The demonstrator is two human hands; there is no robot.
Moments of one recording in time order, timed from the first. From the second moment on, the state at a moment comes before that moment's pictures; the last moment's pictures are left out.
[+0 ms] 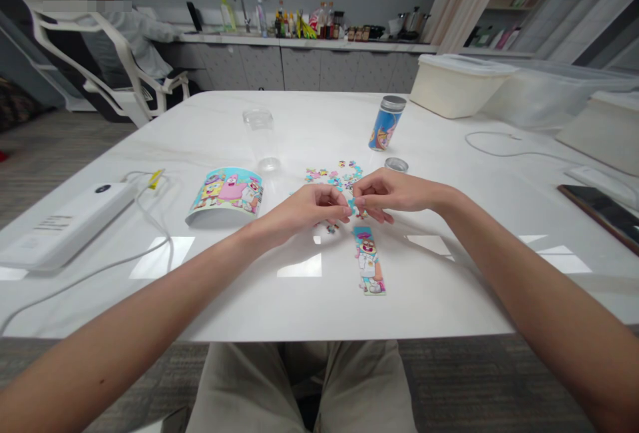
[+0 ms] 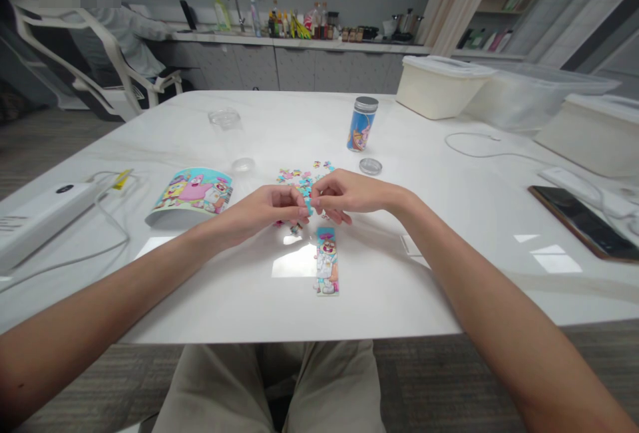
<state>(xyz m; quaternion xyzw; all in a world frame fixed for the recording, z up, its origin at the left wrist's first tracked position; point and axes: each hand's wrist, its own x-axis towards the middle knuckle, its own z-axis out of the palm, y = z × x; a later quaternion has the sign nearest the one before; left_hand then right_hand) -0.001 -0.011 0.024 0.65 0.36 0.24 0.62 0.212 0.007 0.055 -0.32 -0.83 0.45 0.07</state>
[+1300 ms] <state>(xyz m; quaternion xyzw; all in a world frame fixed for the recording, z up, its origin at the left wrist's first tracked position) 0.003 -0.008 0.004 0.88 0.31 0.19 0.31 0.210 0.007 0.045 -0.38 -0.83 0.40 -0.12</state>
